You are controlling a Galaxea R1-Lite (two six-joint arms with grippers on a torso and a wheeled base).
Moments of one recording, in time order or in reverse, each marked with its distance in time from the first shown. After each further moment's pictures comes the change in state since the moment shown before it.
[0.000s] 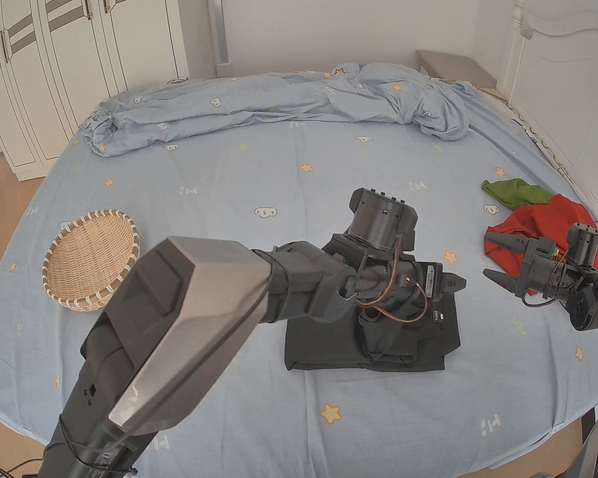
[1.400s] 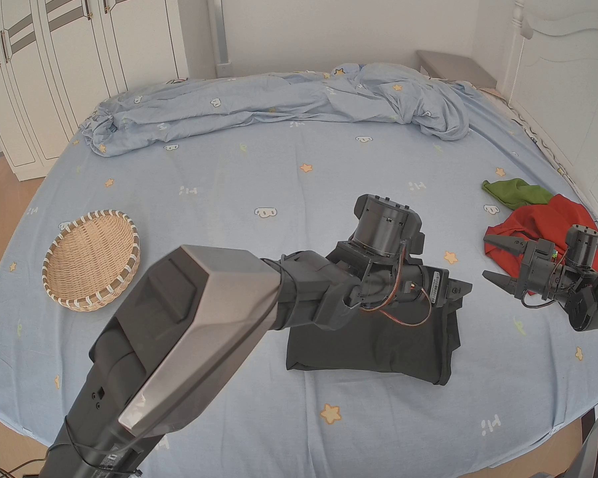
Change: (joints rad) left arm -0.001 0.023 0.000 -0.071 -0.015 0.099; right arm -0.002 0.014 -0.004 0.000 0.000 0.000
